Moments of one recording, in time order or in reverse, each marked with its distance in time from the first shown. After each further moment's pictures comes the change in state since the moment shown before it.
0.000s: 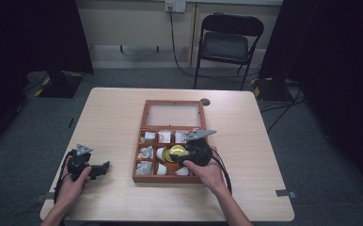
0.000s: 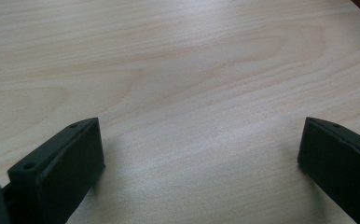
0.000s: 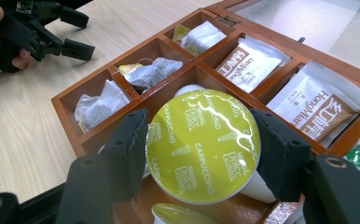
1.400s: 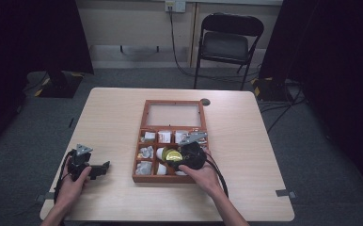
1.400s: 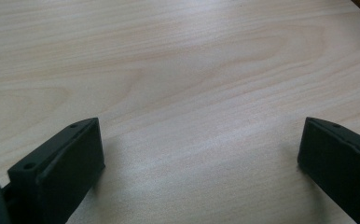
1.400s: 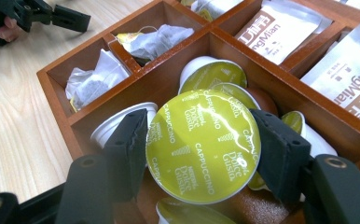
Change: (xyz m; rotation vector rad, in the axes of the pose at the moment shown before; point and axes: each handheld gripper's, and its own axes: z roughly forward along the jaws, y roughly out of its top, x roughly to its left) left arm 0.000 0.000 0.000 0.000 0.000 0.000; right arm 0.005 -0.011 0.024 0.080 0.016 -0.009
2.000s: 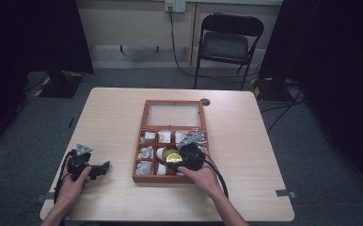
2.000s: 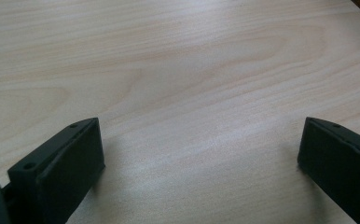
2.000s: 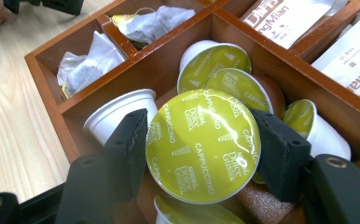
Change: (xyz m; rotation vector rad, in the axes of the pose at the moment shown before) left arm 0.000 0.000 0.000 0.000 0.000 0.000; right arm 0.001 -0.002 0.006 0.048 -0.006 -0.007
